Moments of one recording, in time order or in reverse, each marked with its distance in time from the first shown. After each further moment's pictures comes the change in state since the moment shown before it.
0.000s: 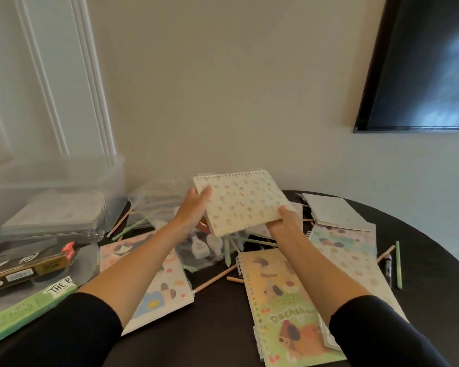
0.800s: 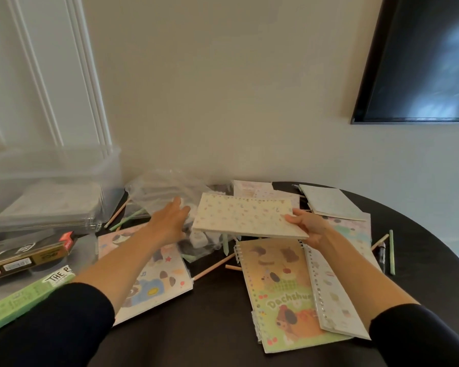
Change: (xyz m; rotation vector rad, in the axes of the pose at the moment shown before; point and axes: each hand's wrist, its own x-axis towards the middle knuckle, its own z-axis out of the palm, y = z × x) left_hand -0.006 -0.057 -0.027 1.161 -0.310 0.124; right_hand 0.007 -0.037 -0.058 -0.558 -0.300 0.124
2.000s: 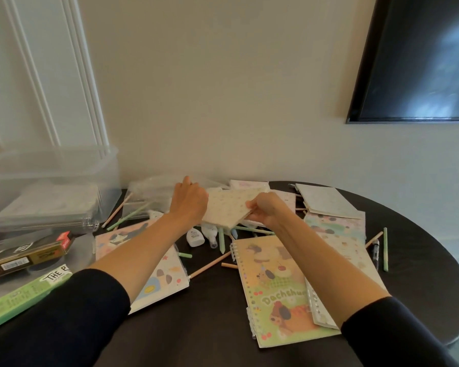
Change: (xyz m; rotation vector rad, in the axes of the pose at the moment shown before) left_hand 0.014 0.052 -0.043 0.153 0.368 -0.013; right_hand -0.014 -0.007 0.088 -0.217 0.065 -0.071
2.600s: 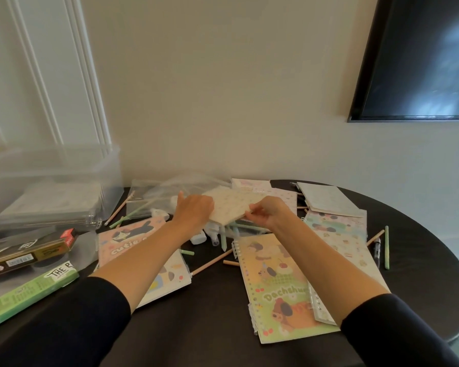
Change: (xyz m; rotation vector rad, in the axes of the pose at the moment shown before) left_hand -0.018 0.009 -0.002 -0.185 -0.102 0.010; right_hand -0.007 0.006 0.000 0.185 0.017 0.104
